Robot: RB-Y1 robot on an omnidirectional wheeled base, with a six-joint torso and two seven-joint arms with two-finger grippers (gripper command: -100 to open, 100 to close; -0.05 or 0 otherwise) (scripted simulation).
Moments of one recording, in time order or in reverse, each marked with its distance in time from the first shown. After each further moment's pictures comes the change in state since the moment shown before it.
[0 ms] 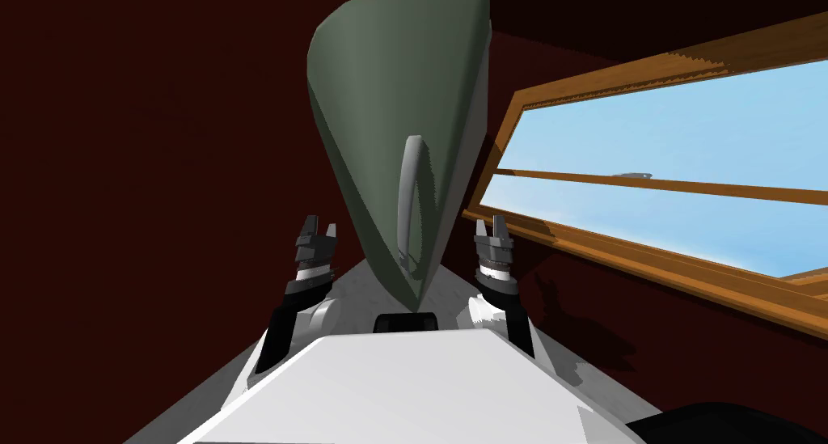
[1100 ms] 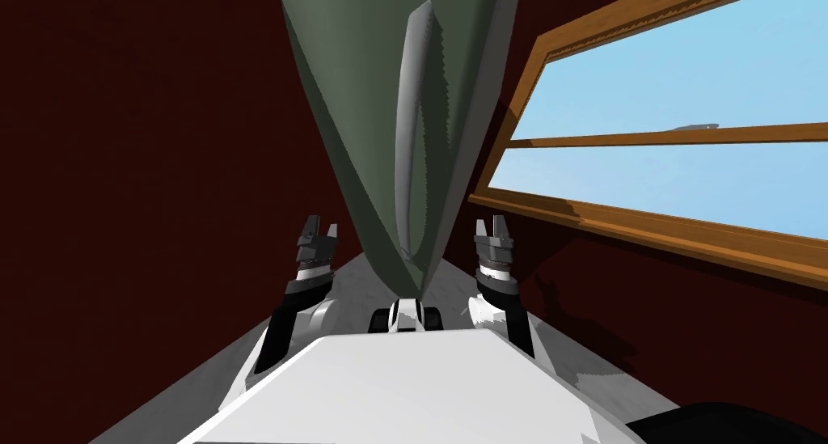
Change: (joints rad) left arm 0.000 0.023 -0.002 0.005 -0.003 -0.003 0.000; right arm 0.000 0.000 0.000 0.000 0.000 0.000 0.000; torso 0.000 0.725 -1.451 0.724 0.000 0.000
